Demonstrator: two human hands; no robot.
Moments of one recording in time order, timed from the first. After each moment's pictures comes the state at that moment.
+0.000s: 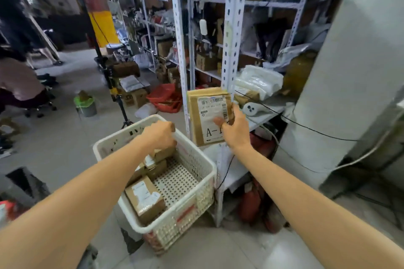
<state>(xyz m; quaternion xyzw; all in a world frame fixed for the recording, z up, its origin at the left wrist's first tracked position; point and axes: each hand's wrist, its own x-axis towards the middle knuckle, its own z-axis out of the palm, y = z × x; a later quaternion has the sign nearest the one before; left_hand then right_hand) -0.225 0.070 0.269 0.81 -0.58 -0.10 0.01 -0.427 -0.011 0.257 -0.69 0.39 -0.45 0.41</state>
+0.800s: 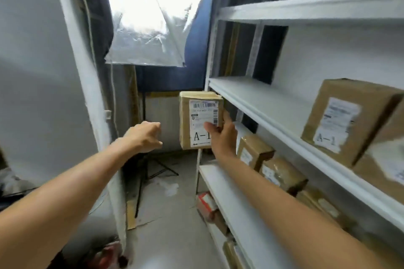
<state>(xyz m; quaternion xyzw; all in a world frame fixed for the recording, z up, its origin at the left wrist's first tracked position) -0.804 -0.084 0.356 0.33 -0.94 -0.06 0.05 -0.935 0.079 0.339 -0.31 0.68 -0.66 0.02</state>
